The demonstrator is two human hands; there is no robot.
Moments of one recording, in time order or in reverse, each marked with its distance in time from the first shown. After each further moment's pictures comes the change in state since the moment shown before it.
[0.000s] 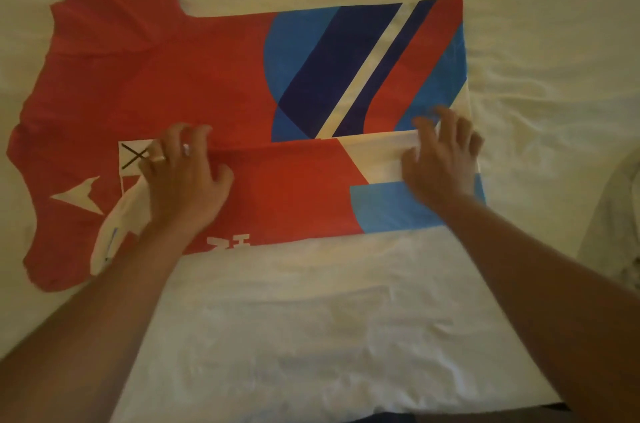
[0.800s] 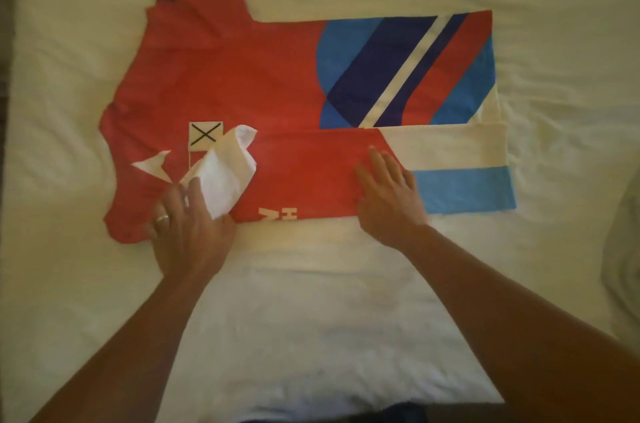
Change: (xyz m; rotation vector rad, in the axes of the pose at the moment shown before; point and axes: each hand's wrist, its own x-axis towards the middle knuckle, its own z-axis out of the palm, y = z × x) left_hand -0.116 -0.074 0.000 0.196 0.074 -0.241; right_hand -0.087 -0.110 0.005 0.024 -0.336 -0.301
